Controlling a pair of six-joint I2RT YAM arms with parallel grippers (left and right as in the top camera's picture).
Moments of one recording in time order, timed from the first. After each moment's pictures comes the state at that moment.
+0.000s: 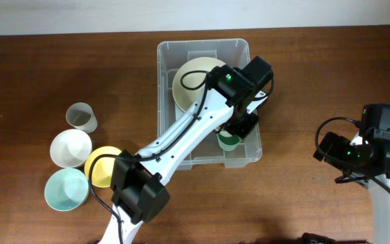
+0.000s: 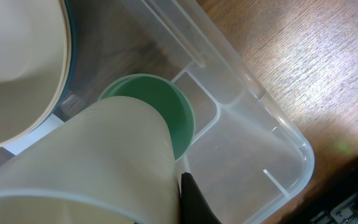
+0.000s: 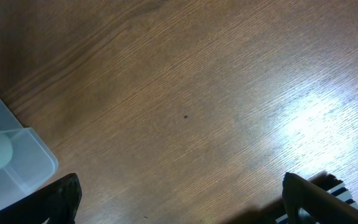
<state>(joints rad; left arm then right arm) -0.80 2.19 2.23 -1.42 0.10 -0.07 -0.28 1.13 1.14 -1.27 0.06 0.34</state>
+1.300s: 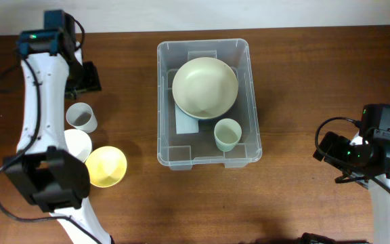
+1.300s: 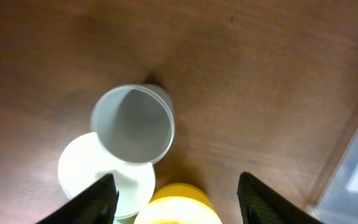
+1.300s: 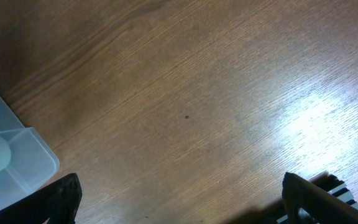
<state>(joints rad) 0.09 2.05 2.06 -1.41 -0.11 -0.15 -0.28 1.13 1.14 -1.27 0.06 0.34</state>
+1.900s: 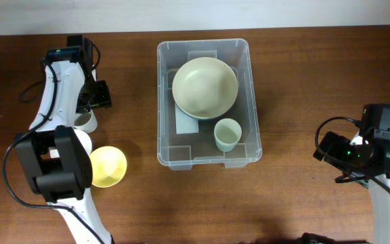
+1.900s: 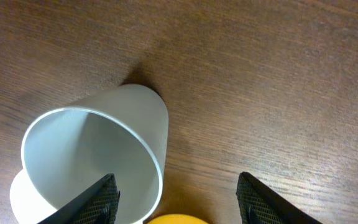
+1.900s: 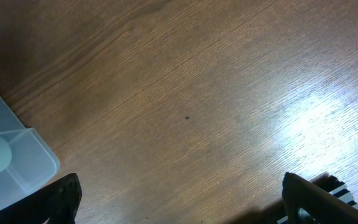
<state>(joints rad) 0.08 2.13 1.86 -1.24 -0.14 -0.16 -0.28 1.13 1.14 -1.26 0.06 0.34</state>
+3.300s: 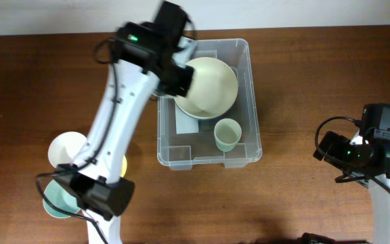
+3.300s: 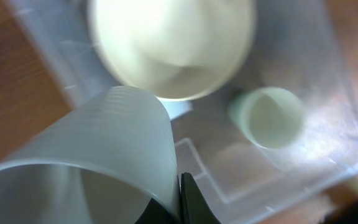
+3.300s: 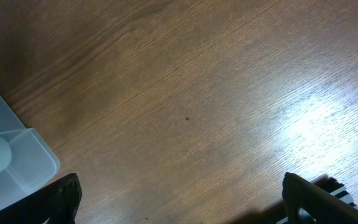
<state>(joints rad) -0.48 2.05 2.39 -1.59 0.05 -0.06 -0.28 1.13 1.14 -1.26 0.05 0.33</state>
